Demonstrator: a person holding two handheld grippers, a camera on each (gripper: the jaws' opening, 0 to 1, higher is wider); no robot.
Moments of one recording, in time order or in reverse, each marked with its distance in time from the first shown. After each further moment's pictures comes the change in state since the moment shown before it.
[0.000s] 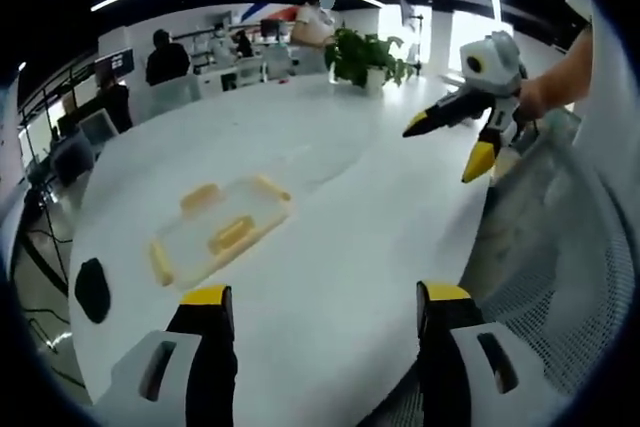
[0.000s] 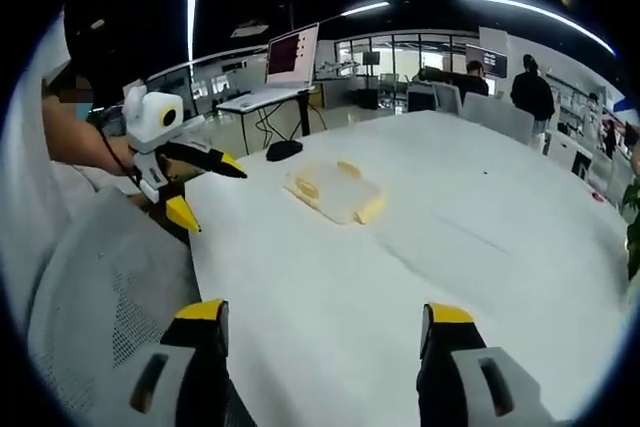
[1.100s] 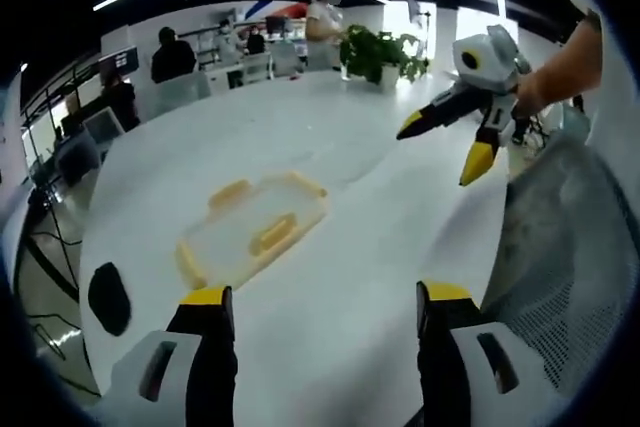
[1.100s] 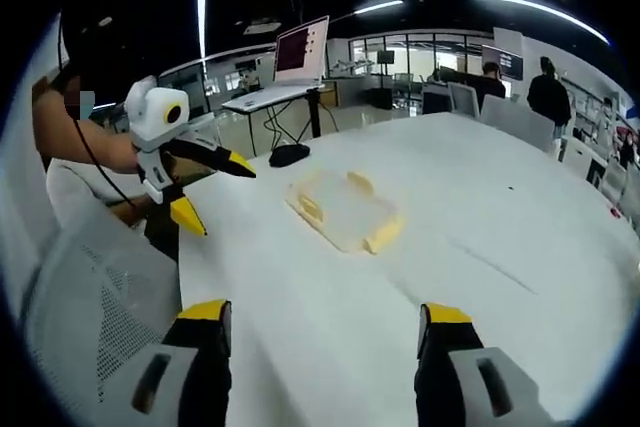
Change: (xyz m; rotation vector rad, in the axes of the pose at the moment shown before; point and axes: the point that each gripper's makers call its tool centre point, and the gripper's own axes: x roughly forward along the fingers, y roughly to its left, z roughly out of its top) left arm 0.002 0.045 -0.002 0.006 0.015 0.021; right arm 0.047 -0.006 0.028 -0.025 0.008 0.058
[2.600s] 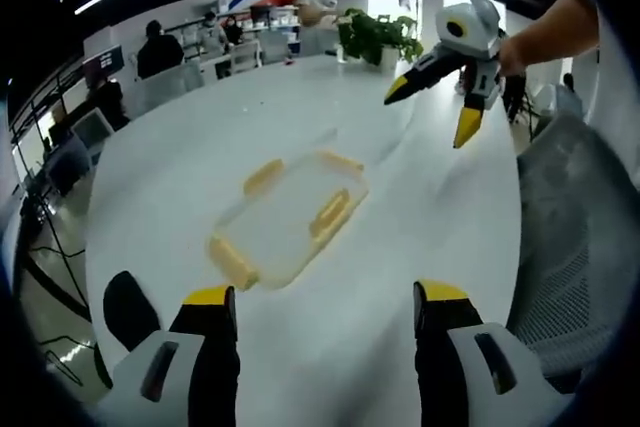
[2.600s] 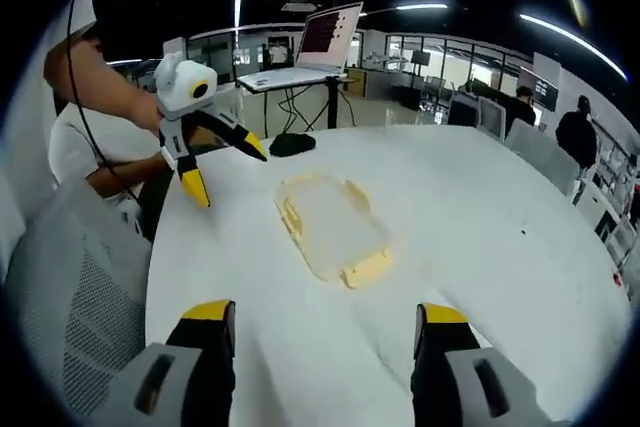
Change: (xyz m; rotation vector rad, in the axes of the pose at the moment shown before) left arm 0.007 0.063 -0.015 0.061 0.064 -0.042; right arm 0.037 -0.031 0.027 -0.199 0.085 0.043
